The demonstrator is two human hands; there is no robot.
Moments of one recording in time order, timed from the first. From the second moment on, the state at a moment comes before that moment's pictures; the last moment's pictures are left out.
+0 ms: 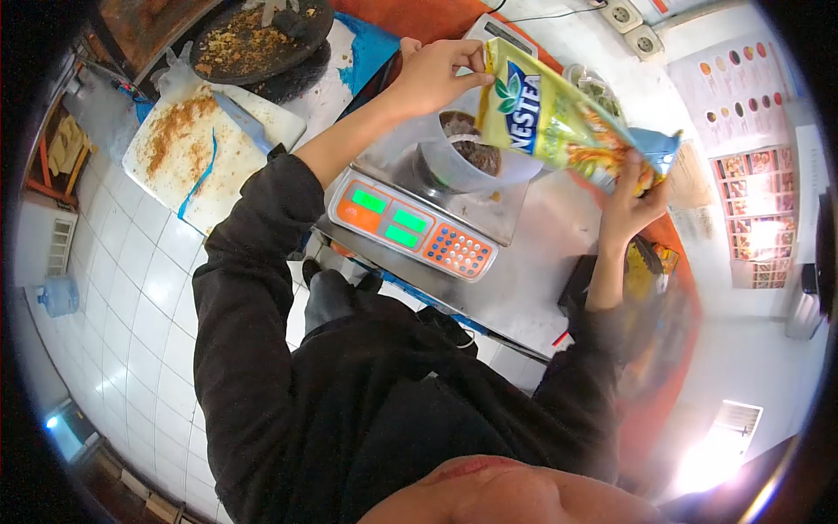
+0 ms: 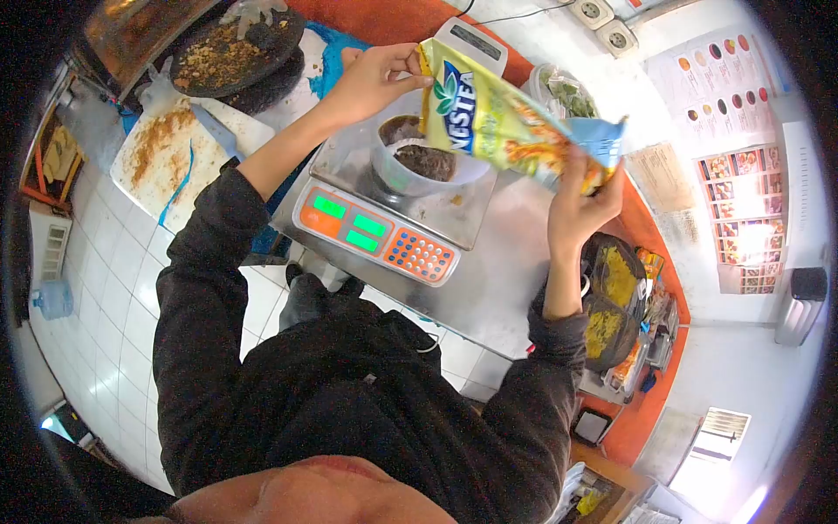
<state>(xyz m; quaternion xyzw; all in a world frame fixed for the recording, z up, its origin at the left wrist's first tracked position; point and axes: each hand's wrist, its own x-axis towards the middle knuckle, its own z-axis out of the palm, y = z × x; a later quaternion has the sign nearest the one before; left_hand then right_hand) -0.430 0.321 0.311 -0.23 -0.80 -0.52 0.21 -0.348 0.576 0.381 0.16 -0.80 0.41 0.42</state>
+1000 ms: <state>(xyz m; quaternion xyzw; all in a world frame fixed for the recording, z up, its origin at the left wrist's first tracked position) -0.463 0.324 0.300 -0.24 -0.74 -0.58 0.24 -0.344 0.581 0.375 0.17 -0.80 0.38 0.43</state>
